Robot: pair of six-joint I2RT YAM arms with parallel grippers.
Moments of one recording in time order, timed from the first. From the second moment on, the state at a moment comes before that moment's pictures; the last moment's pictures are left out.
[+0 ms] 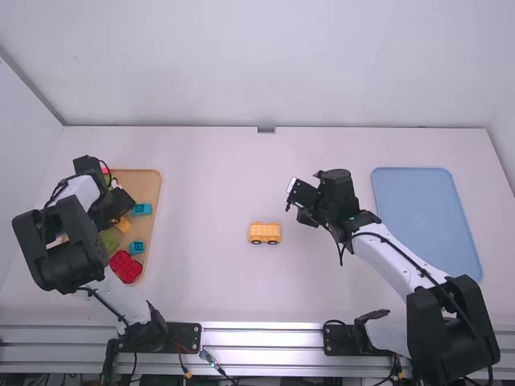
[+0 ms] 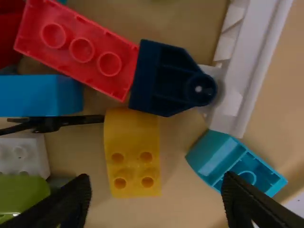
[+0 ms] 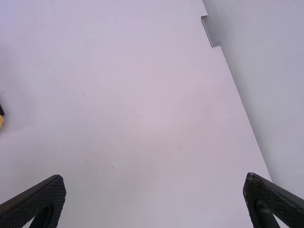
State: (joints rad) left arm 0.52 1.85 1.17 -0.67 -0.03 -0.35; right arm 0.35 1.38 0.71 -0.06 -0.07 -0.92
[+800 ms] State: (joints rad) left arm 0.52 1.85 1.12 -0.61 -0.08 -0.39; right arm 0.35 1.38 0.71 -0.06 -0.07 -0.93
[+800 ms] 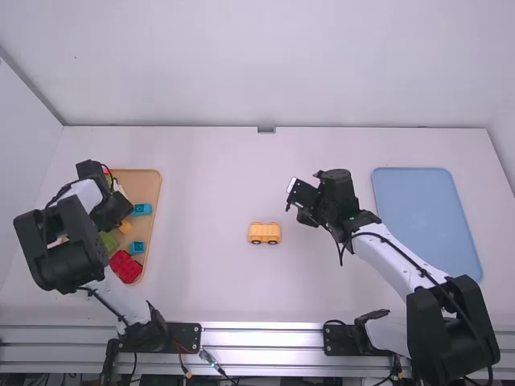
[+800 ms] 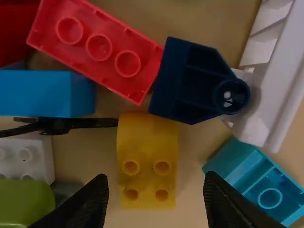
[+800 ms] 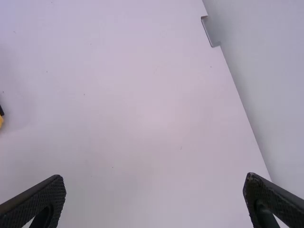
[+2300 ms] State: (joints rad) left arm 0.51 1.77 1.02 -0.52 -0.09 -0.40; right arm 0.35 1.38 0.71 -0.08 -0.07 -0.93
